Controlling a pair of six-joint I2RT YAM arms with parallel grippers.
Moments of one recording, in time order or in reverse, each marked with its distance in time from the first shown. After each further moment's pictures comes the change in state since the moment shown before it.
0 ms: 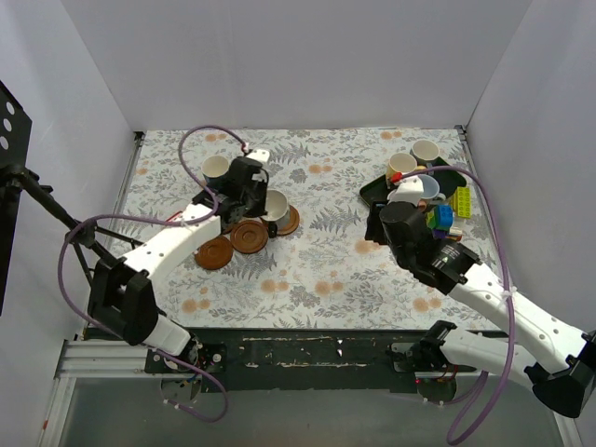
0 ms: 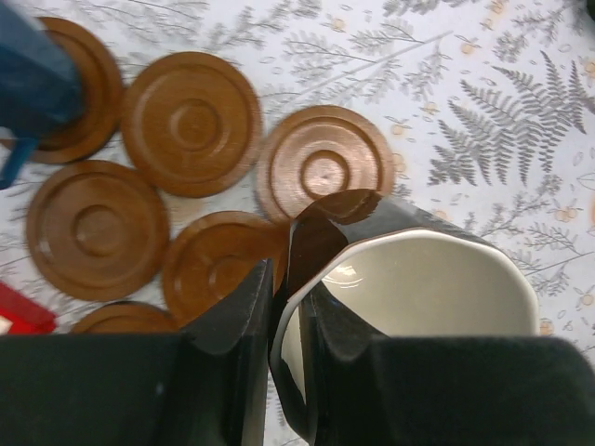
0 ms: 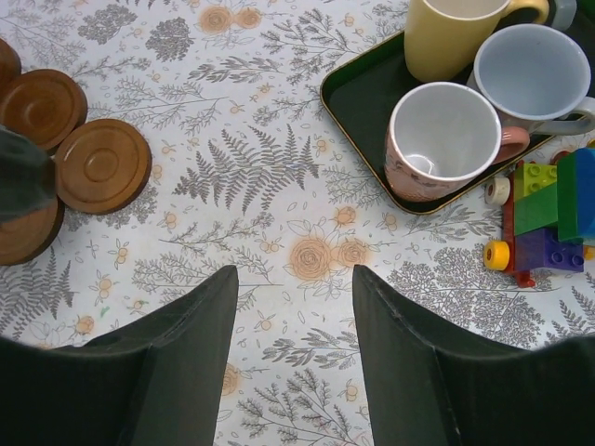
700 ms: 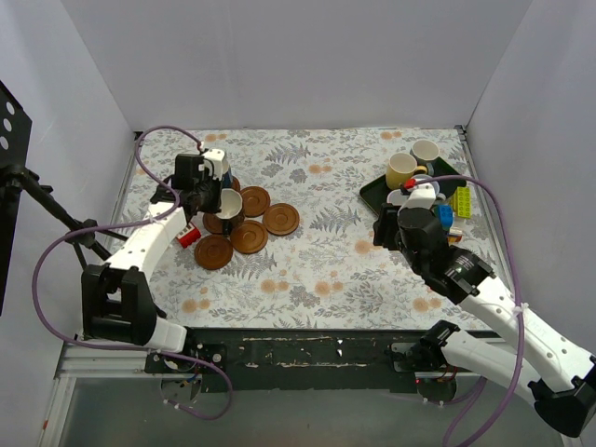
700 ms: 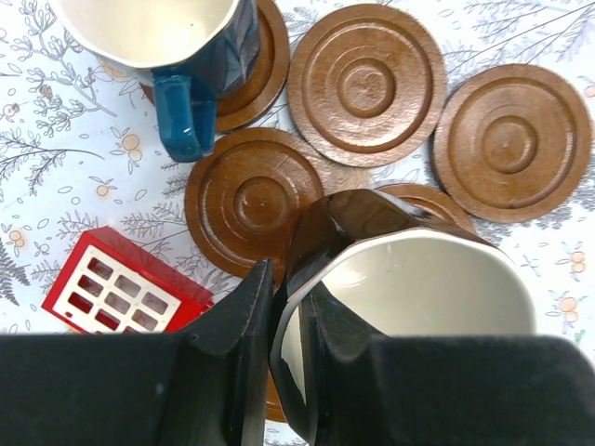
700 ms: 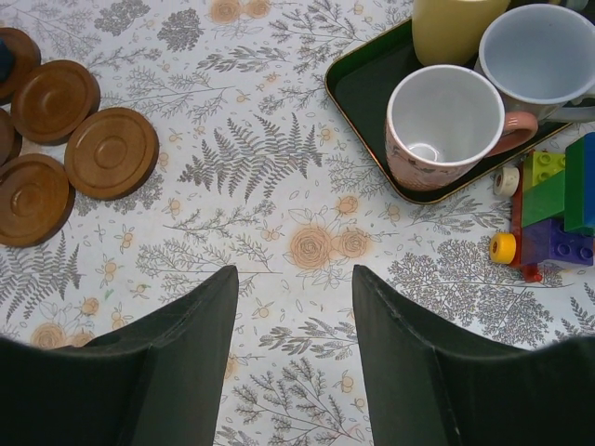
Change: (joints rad) left arm 0.417 -0.082 -0.095 -0.007 0.240 0.315; right arm -0.099 -0.111 -0.084 0.023 -0.140 -0.039
